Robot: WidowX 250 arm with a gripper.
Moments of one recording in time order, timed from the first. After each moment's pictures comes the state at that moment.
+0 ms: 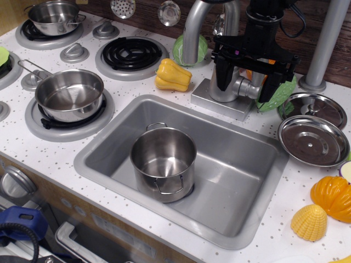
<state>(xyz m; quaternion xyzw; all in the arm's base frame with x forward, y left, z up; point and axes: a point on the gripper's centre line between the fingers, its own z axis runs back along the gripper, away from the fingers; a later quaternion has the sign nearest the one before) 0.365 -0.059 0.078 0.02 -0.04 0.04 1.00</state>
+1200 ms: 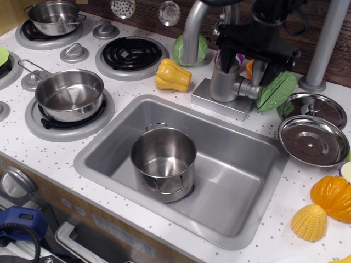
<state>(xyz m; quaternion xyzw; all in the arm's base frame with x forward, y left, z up) 0.403 -0.051 0.088 0.08 -0.16 0.04 0.98</state>
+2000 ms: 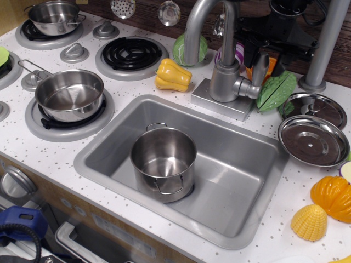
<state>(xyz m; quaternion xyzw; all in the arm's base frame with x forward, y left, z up) 0.419 -0.070 0.085 0.06 -0.17 0.05 0.98</state>
